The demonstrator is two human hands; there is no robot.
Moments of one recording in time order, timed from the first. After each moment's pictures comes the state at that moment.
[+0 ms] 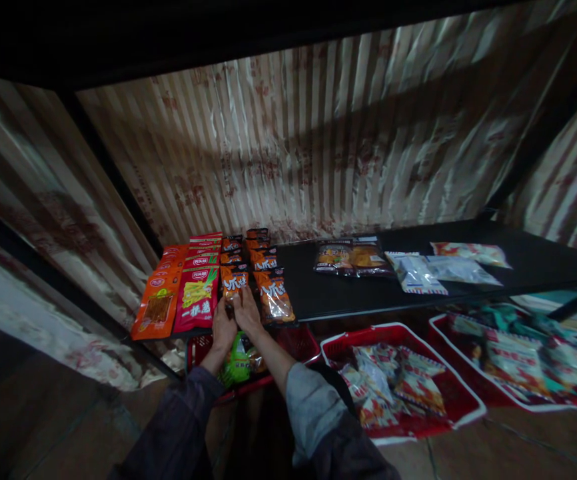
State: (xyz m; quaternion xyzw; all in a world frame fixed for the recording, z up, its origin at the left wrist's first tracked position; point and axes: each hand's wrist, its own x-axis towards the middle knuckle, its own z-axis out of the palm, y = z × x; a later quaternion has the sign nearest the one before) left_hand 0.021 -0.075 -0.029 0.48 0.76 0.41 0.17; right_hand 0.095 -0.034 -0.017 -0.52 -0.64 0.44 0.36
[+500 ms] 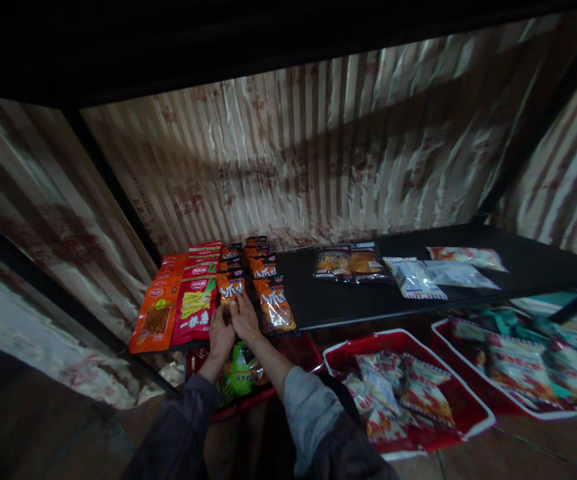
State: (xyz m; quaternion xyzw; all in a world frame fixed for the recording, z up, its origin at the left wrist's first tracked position) left_hand 0.009 -0.063 -0.036 0.48 0.76 0.42 0.14; right_hand 0.087 -0.025 -0.026 -0.50 -0.67 0.38 0.39
